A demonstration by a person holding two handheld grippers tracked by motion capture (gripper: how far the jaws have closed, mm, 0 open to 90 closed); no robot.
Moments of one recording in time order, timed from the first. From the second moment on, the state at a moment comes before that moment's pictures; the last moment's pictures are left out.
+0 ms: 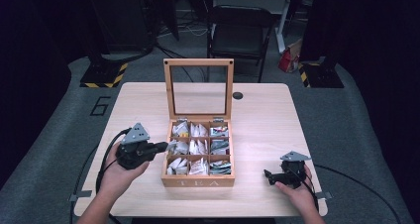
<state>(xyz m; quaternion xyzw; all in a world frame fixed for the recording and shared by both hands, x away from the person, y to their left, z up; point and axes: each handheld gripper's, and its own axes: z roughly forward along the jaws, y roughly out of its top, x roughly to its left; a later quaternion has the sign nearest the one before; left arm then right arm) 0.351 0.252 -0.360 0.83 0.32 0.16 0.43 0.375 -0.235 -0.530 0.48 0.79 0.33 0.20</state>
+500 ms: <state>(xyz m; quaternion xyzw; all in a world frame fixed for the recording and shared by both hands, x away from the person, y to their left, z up) 0.362 0.272 -0.350 0.82 0.35 0.18 0.42 0.375 -0.235 -0.530 0.48 0.79 0.33 0.20</state>
